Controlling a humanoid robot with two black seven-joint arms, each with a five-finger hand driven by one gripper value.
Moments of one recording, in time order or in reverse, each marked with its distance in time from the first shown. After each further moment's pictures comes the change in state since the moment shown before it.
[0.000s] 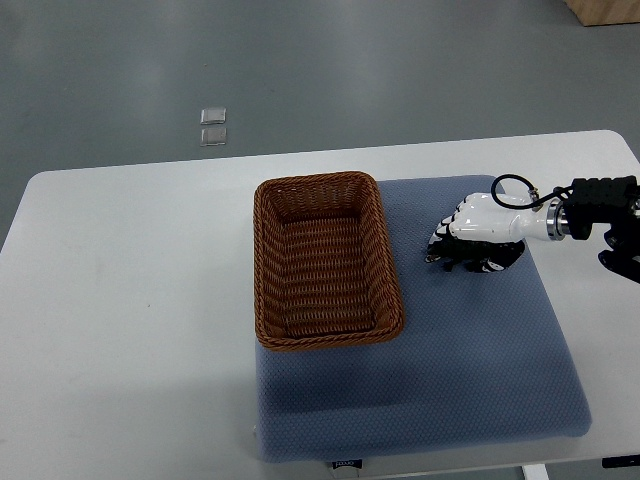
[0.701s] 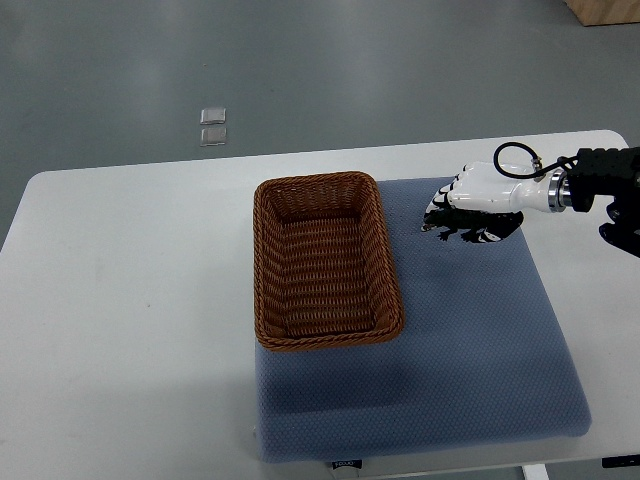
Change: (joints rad) left arm 0.000 0.000 0.000 0.000 0.000 0.000 -0.001; right arm 0.072 -0.002 0.016 0.000 0.019 0.003 0.000
